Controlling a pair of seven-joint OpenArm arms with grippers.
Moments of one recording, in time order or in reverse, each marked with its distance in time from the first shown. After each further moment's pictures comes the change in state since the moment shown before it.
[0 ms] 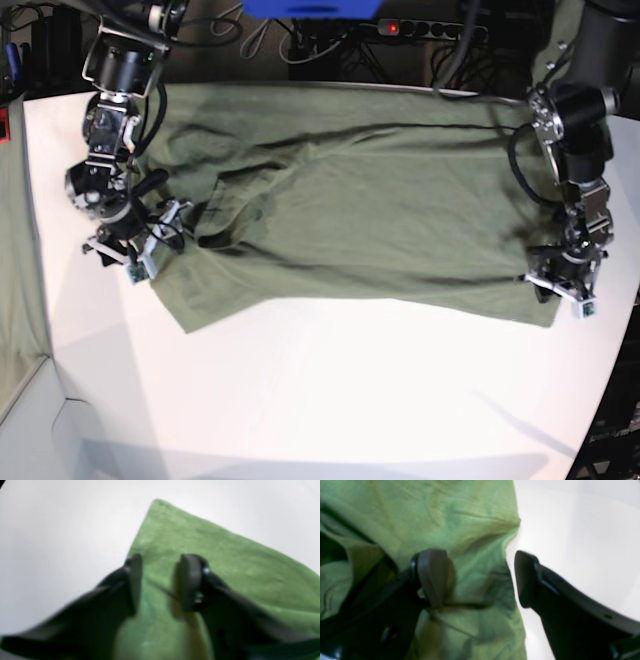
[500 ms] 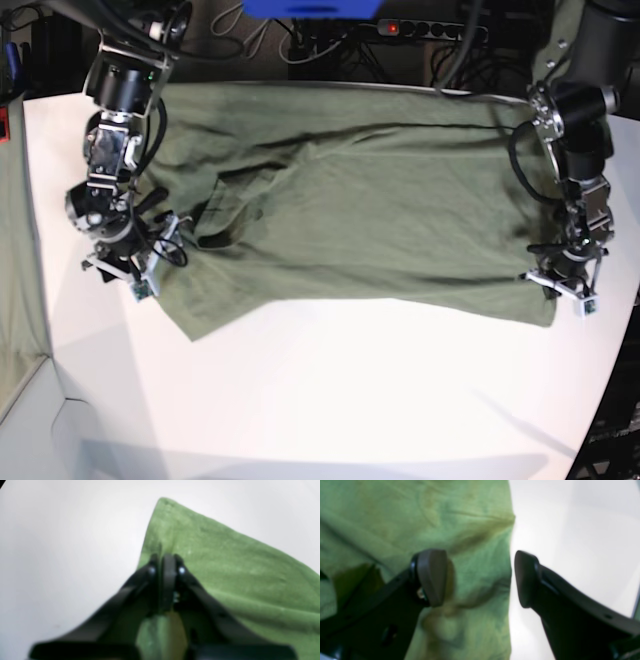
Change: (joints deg) left arm 0.5 0.0 0.0 0.0 -0.6 0.0 -0.4; right arm 5.1 -0.3 -0.2 -0.9 -2.6 0.5 -3.8
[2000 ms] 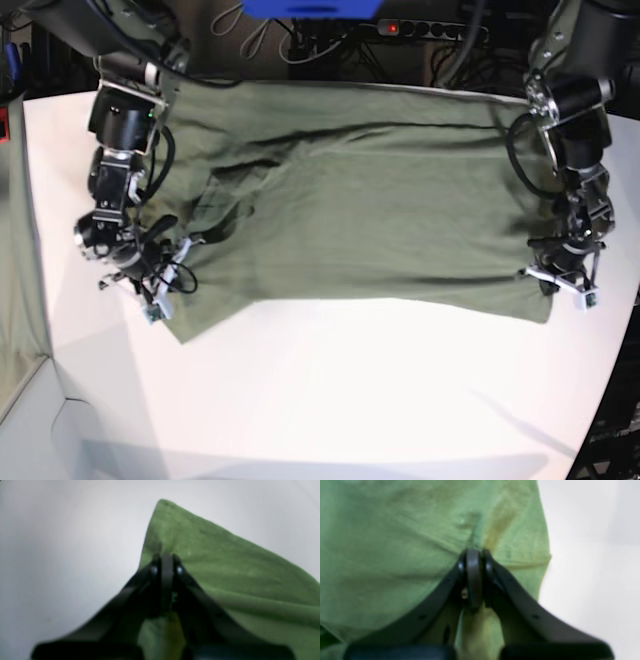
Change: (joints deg) left arm 3.8 0.4 -0.3 6.0 -5.4 -1.4 3.1; right arm 7.3 0.0 0.3 -9.4 -0.4 1.0 -0.3
